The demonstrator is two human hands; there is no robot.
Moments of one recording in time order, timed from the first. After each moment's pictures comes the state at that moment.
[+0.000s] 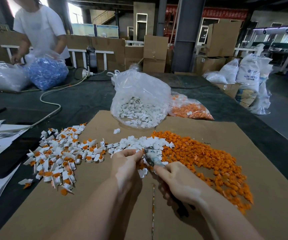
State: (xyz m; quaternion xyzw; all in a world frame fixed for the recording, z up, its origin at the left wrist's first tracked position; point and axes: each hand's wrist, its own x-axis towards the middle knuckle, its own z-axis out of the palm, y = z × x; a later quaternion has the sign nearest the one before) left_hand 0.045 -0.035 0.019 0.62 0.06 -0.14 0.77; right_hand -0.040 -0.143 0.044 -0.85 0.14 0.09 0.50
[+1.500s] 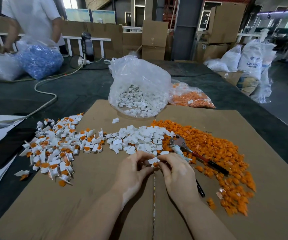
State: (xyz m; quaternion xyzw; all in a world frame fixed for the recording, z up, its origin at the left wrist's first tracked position) left_hand 0.035 -0.021 -0.029 0.80 -0.23 -0.07 0.55; right_hand -0.034 -0.141 -0.027 -0.90 0.05 -0.33 0.26
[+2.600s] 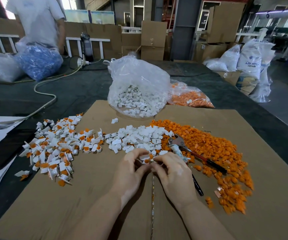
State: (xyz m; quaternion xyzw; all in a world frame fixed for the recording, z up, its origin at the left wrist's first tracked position) left_hand 0.027 -0.018 -0.028 0.82 -0.22 0.00 0.53; right_hand -0.036 -0.140 -0.028 -0.91 0.02 -0.33 0.26
